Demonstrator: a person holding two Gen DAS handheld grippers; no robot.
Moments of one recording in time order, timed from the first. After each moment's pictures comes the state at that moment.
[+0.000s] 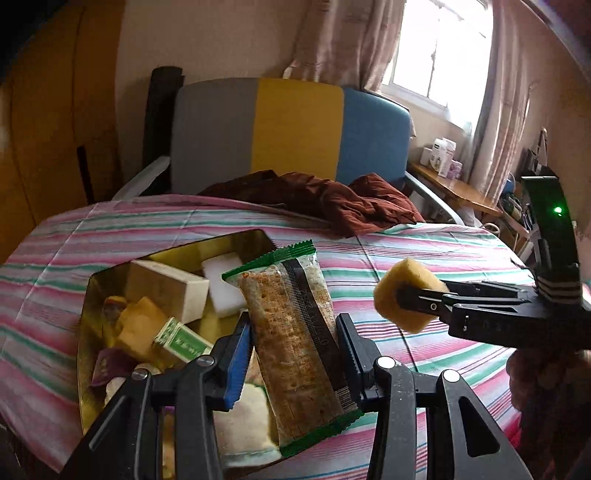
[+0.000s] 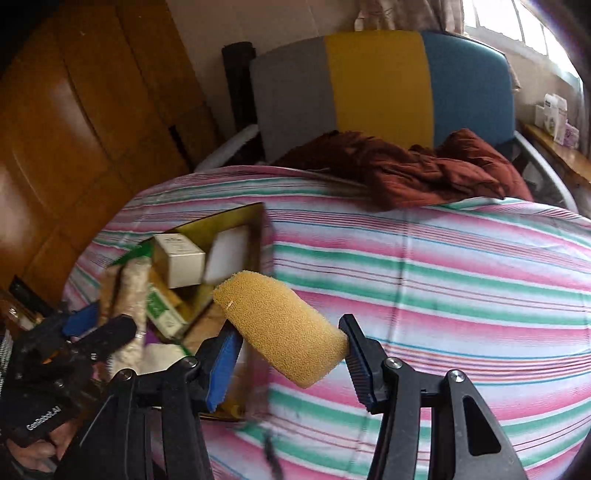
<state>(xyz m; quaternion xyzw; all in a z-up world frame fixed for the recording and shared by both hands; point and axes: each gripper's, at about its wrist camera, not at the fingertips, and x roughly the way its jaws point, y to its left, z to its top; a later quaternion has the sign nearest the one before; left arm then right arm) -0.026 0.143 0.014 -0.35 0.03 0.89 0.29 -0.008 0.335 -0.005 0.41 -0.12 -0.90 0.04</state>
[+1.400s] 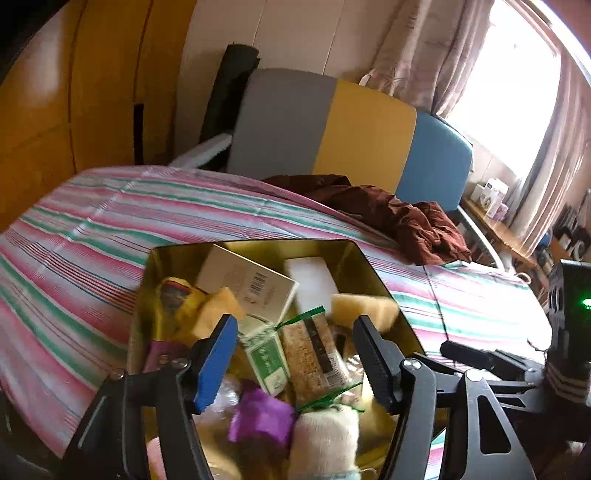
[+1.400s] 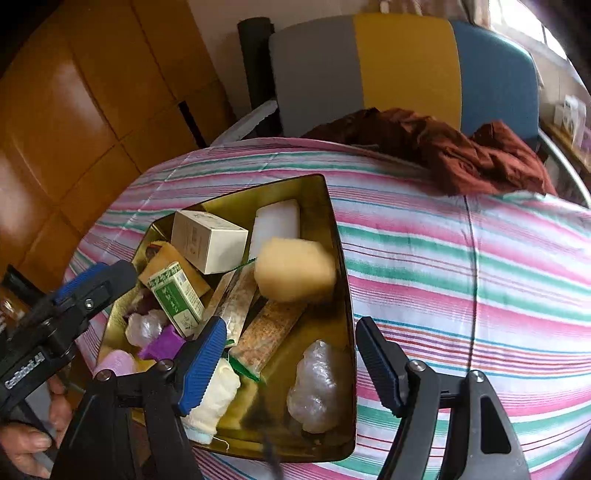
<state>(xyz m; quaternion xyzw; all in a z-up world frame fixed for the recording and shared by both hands) -0.082 0.078 -0.003 -0.37 -0.04 0.91 0.20 -0.046 0.261 -0.030 0.44 -0.10 -0.89 0.05</state>
